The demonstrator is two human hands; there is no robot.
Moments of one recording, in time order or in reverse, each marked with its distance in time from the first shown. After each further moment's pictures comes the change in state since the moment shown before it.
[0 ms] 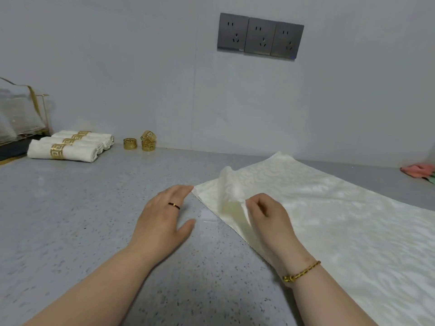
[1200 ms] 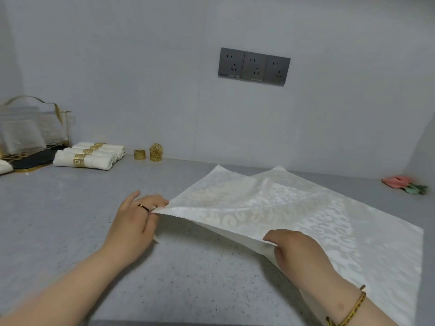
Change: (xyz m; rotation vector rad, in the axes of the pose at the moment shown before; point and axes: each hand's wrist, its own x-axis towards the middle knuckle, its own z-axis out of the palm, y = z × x) left_hand -0.038 -0.008 -0.071 -0.138 0.094 -0.095; right_hand -0.082 -0.030 -0.064 -0.812 -0.234 -0.198
